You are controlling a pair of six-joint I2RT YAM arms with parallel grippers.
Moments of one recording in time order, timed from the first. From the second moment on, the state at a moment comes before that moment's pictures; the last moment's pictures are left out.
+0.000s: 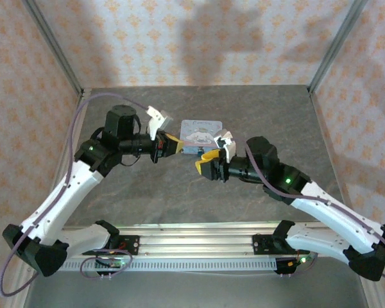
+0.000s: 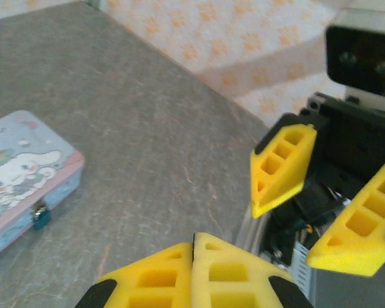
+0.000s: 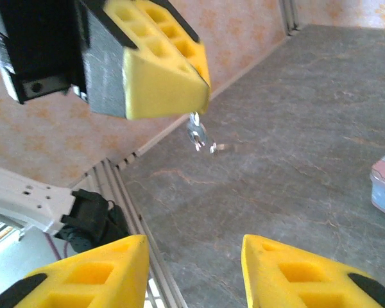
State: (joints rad) left arm -0.46 1.15 1.26 -0.66 0.72 -0.06; right arm 0.84 0.93 0.95 -0.33 -0.35 0.33
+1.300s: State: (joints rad) left arm -0.48 1.23 1.36 -0.81 0.99 0.09; right arm 0.84 1.01 0.98 -0.26 -0.57 0.34
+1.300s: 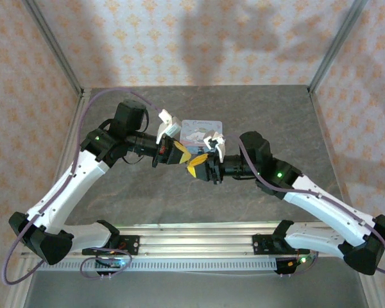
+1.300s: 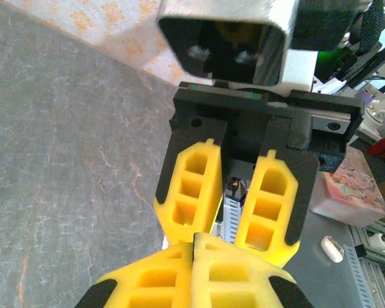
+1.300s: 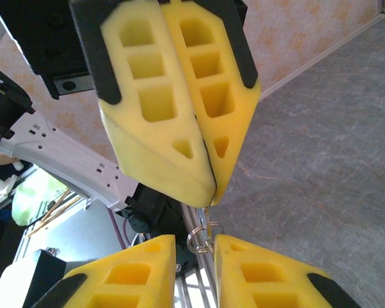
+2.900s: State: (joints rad) left arm -0.46 1.15 1.18 -0.55 0.67 -0.28; right arm 0.76 1.10 0.87 0.06 -0.56 0.56
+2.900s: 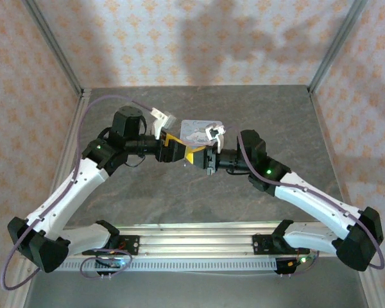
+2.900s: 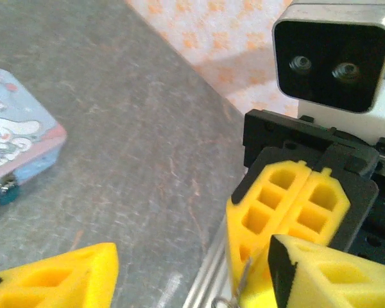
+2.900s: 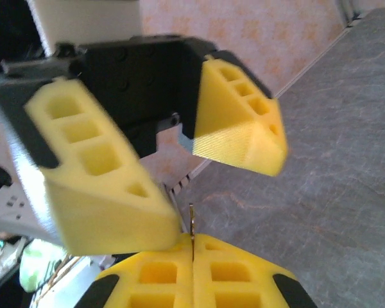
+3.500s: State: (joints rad) left arm -0.36 0.98 0.70 0.09 0.58 -0.89; right arm 0.67 1.23 0.84 0.32 -0.65 0.71
